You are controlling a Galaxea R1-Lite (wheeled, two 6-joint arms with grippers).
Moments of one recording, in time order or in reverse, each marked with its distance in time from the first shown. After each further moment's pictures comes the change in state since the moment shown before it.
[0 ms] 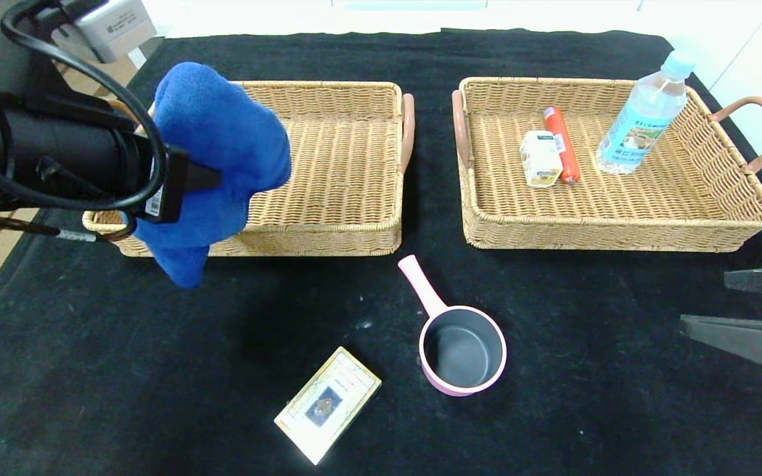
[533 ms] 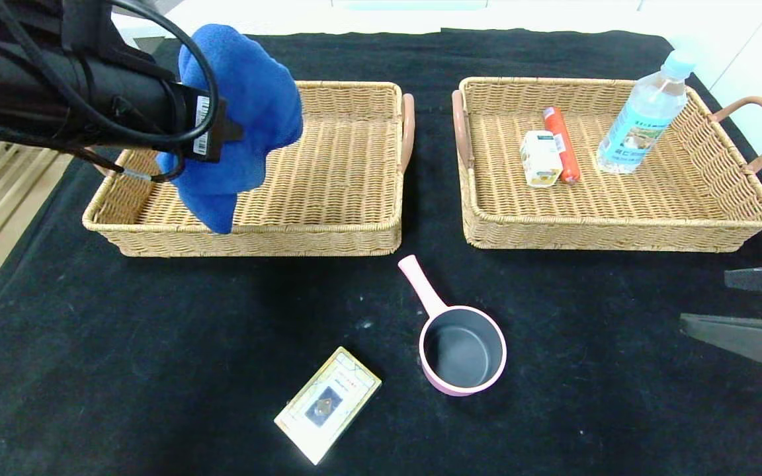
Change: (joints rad) left arm 0.047 0.171 -0.235 -0.007 -0.008 -0.014; right arm -0.001 0.000 -0.001 -0.002 0.000 0.000
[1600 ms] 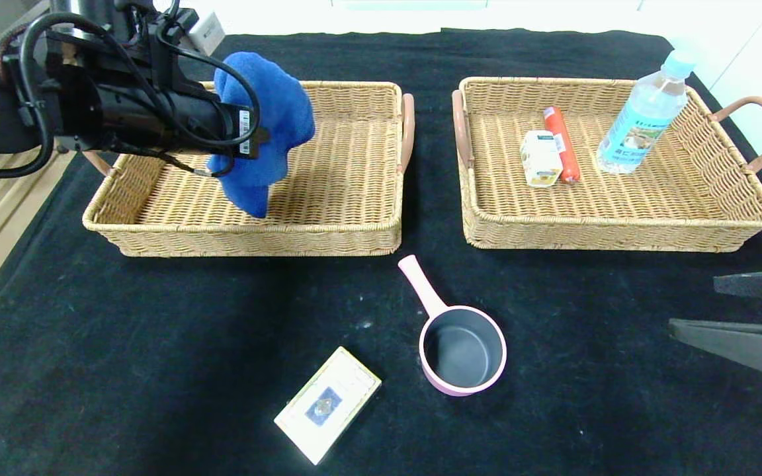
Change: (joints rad) left arm 0.133 0.217 -0.088 -0.184 -0.143 -0.046; right arm 0.003 0.021 0.005 0.001 0.001 0.000
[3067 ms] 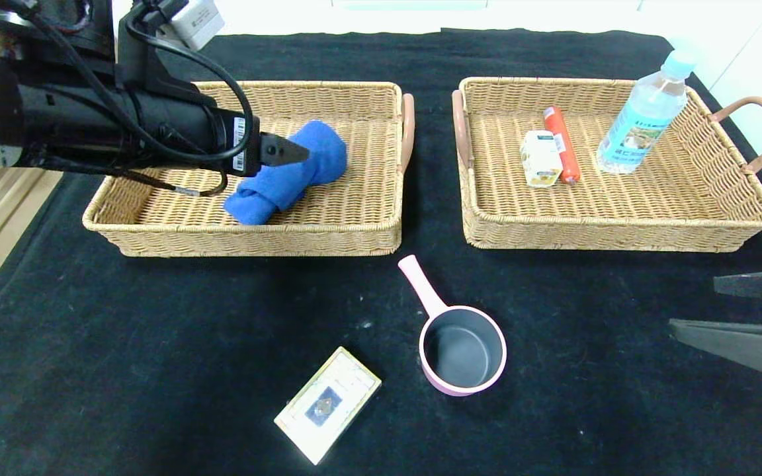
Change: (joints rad) left arm -0.103 -0.171 0.181 0.021 -0.039 0.000; right arm 0.000 0.001 0.001 0.000 -0.001 0.000
